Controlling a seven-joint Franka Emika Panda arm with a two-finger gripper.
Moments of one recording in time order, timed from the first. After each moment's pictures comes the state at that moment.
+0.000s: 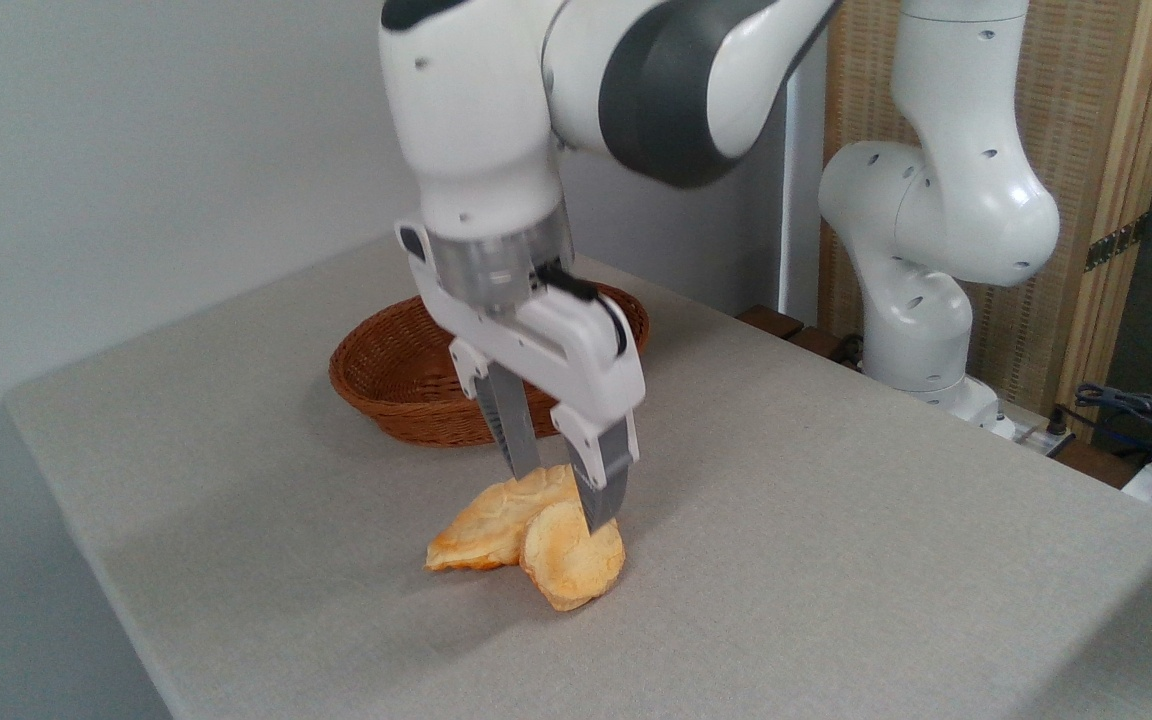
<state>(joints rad) -0.05 -0.06 0.11 -2.00 -0.03 1.85 0.82</state>
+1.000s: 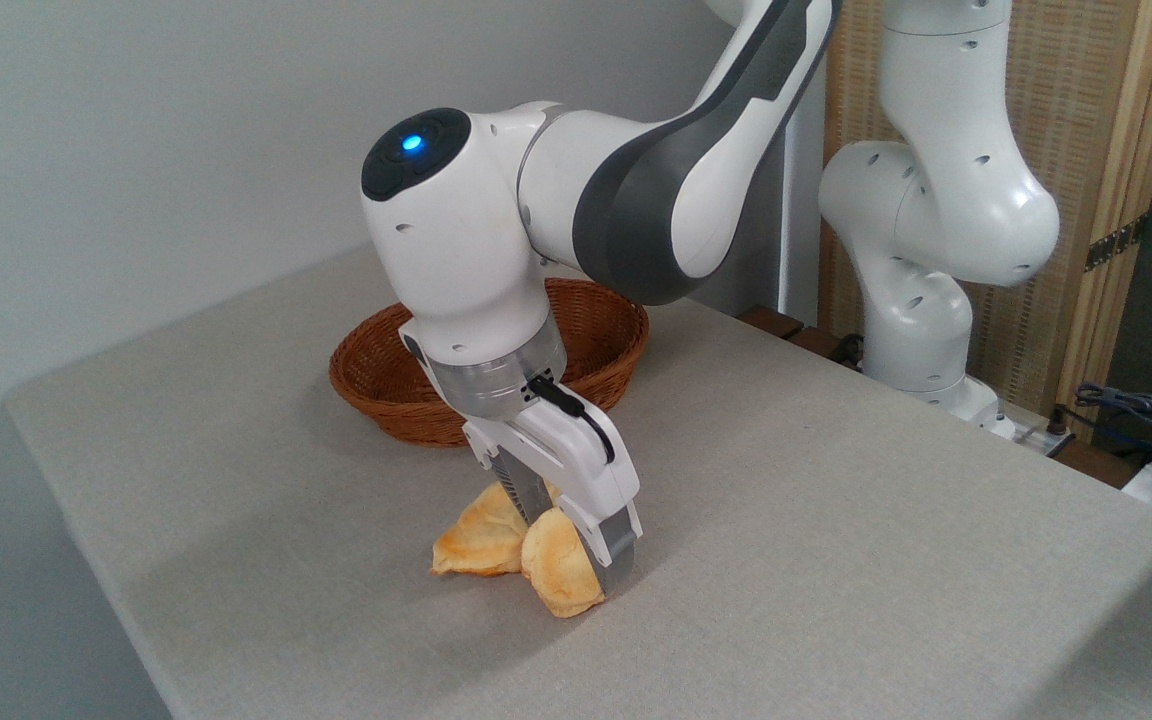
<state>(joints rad) -0.06 0.05 0.12 -2.01 -0.03 1.88 0.85</state>
